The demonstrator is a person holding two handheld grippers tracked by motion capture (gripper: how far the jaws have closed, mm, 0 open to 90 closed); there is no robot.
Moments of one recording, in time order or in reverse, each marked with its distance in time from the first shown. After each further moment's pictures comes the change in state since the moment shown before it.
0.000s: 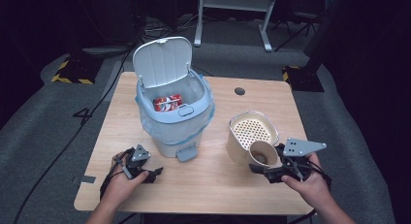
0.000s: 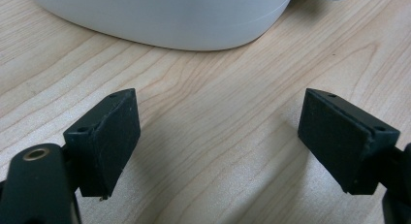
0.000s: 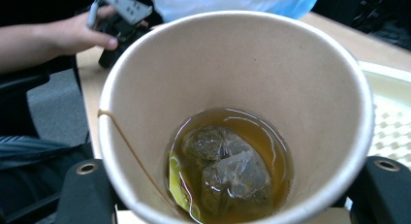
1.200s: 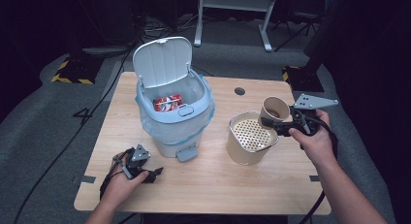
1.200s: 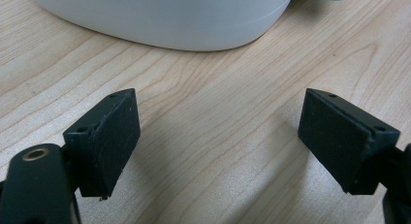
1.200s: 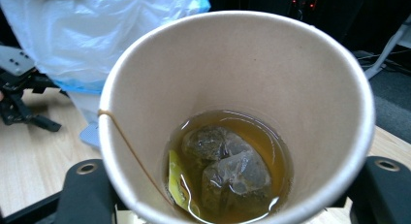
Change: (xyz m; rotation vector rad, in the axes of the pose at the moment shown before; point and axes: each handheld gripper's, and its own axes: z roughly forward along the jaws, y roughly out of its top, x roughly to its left) left arm 0.000 0.000 0.000 0.001 0.002 0.003; right arm -0.088 0.057 -0.009 -0.031 -0.203 0.018
